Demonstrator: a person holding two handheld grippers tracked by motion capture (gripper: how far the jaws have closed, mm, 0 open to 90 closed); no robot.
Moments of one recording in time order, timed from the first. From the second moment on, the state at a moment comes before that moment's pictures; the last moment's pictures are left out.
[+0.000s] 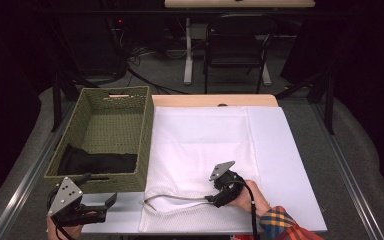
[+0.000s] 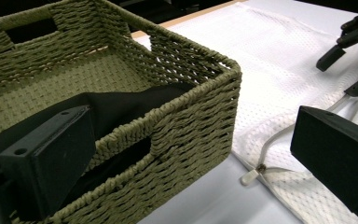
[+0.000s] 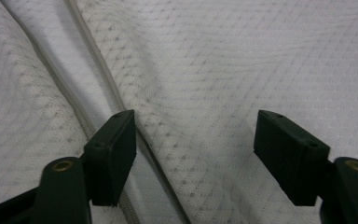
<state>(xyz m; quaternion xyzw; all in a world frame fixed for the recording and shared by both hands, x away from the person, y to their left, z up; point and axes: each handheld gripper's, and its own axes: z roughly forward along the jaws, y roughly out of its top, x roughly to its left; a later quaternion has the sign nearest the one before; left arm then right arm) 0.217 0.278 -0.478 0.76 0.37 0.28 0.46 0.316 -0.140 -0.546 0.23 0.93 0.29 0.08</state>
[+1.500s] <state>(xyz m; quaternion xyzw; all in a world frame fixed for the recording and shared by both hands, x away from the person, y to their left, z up) 0.217 0.275 -0.479 0.76 0.37 0.28 0.45 0.315 -0.141 -0.539 0.28 0.90 0.31 0.10</state>
